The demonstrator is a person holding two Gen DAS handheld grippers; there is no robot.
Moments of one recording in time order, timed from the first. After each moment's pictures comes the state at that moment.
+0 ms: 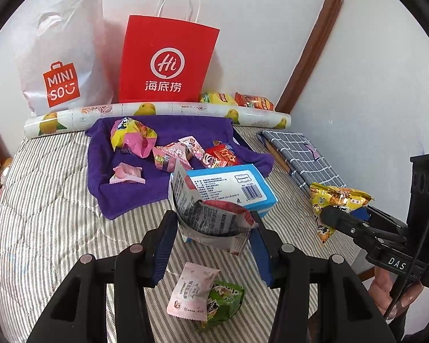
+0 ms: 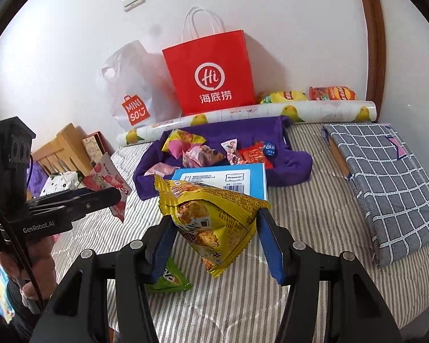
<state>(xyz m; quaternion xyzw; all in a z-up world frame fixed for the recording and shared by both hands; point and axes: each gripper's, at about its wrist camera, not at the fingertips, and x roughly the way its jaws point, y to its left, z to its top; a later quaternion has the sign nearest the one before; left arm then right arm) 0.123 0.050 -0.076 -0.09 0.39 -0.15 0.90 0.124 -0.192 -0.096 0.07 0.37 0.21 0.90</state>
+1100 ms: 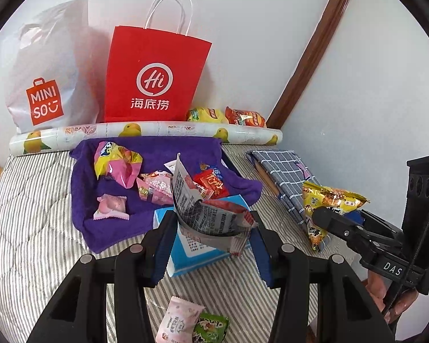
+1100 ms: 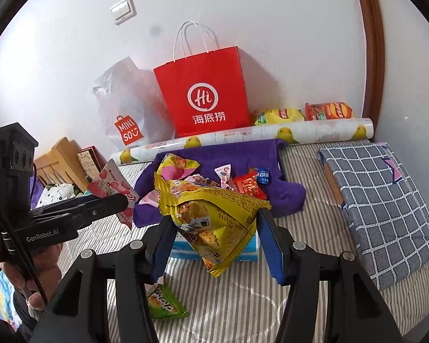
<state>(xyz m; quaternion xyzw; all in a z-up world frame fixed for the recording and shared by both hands) 0.163 0.044 -0.052 -0.11 0.38 -0.17 0.90 0.157 -0.191 -0.062 0.07 0.36 0.19 0.91</state>
